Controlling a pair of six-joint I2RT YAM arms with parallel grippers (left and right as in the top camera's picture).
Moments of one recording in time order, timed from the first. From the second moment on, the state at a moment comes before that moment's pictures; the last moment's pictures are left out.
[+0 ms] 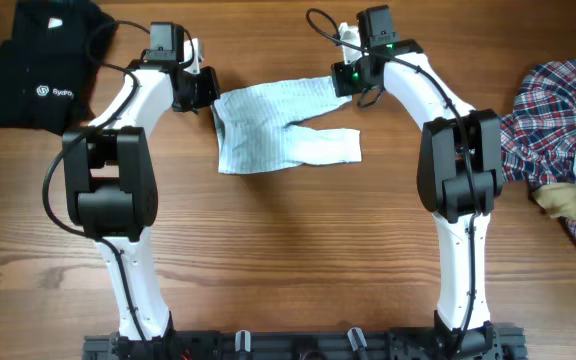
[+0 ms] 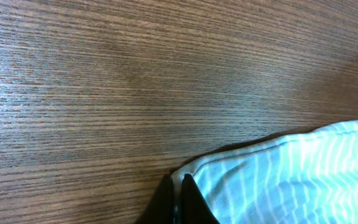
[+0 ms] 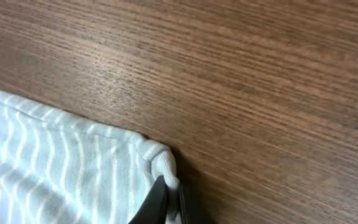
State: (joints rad) left arm -0.05 2.25 1.65 -0.53 0.29 -0.26; right arm 0.22 2.43 1.93 -0.61 -0.24 -0.05
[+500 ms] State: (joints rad) left arm -0.06 2.22 1.65 -0.60 0.30 -0.26; right arm 0.22 2.43 1.93 -0.60 -0.24 -0.01
